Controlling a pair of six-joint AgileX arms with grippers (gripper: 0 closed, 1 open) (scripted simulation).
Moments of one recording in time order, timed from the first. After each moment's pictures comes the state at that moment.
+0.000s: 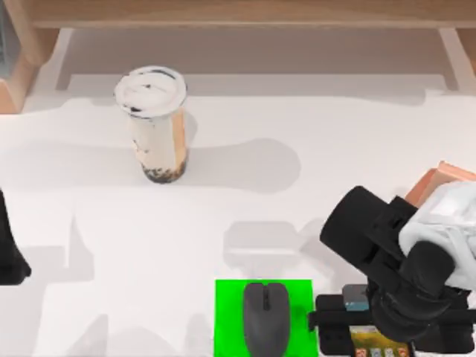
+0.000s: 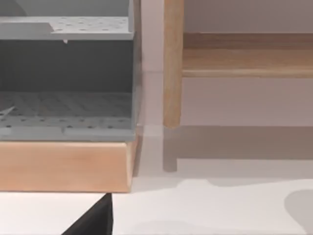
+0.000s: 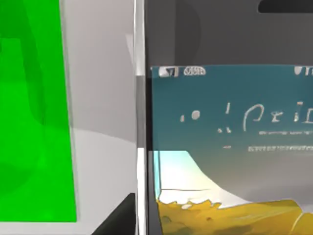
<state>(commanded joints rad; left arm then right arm) 0.00 0.00 0.00 0.00 0.00 0.00 0.82 1.58 0.83 -0.81 0.02 0.81</state>
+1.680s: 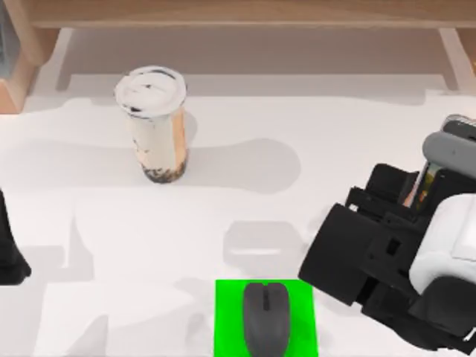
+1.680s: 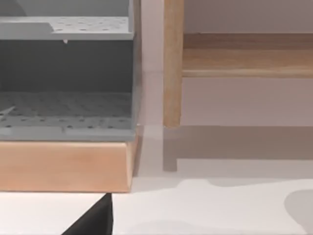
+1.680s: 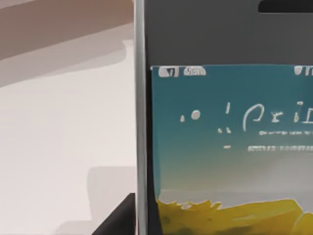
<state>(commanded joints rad) 0.00 0.00 0.00 0.00 0.00 0.00 1.03 1.43 0.94 -1.01 1.13 1.48</state>
